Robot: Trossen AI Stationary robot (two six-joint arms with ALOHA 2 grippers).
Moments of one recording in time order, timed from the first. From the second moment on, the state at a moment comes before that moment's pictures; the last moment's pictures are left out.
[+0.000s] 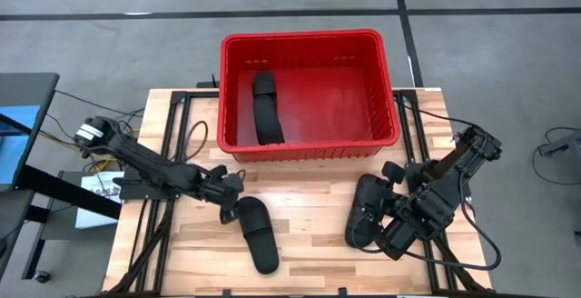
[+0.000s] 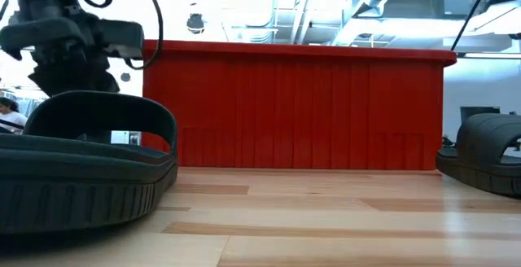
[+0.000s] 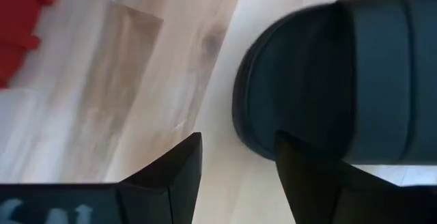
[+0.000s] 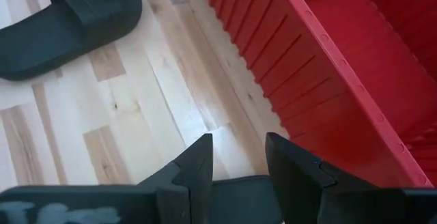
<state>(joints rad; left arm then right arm) -0.37 1.31 0.64 -0.49 -0.20 -0.68 0.76 1.59 1.66 -1.56 0.71 1.07</state>
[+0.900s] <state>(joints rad) -0.32 1.36 0.60 -0.35 -0.18 -0.63 0.76 1.59 1.66 -1.54 0.70 1.07</state>
